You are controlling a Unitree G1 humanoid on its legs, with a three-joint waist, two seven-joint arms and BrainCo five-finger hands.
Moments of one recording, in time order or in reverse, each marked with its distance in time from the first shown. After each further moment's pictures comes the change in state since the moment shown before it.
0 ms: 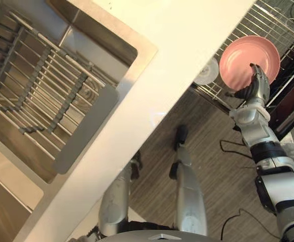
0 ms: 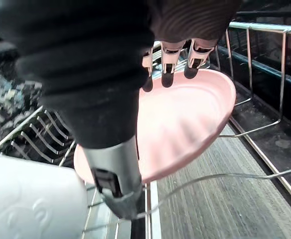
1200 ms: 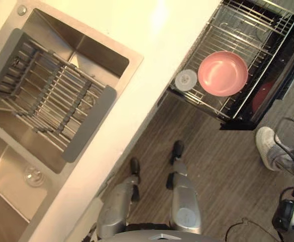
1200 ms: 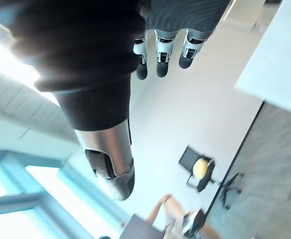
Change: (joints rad) left arm 0.118 -0.004 0.160 -0.077 0.039 -0.003 -0.006; right arm 0.365 -0.076 -0.863 -0.546 0.307 -0.180 -0.195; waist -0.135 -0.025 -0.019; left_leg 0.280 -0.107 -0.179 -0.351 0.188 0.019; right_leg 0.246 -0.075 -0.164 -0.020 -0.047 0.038
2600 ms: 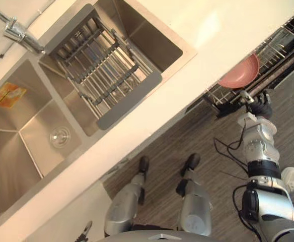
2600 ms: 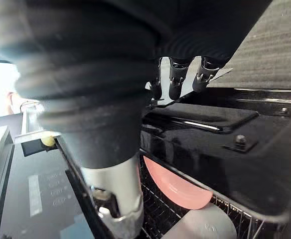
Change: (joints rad) left arm -0.012 0.016 0.018 0.002 0.041 -0.051 0.011; right arm -0.237 0.251 0.367 0.466 0.601 0.108 0.504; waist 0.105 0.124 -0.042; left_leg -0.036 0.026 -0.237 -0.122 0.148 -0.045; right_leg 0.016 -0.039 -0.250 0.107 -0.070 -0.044
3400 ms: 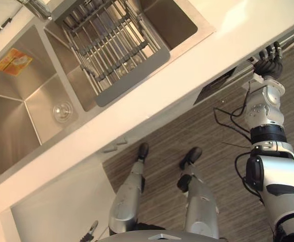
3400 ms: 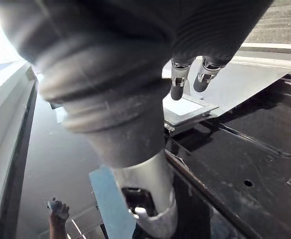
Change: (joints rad) left arm -0.008 -0.029 -0.037 0.002 0.037 -0.035 -0.035; right arm -0.291 -0.066 0.166 0.146 0.018 -0.138 0.021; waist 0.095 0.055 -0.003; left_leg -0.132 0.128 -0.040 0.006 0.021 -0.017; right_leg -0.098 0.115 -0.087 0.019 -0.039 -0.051
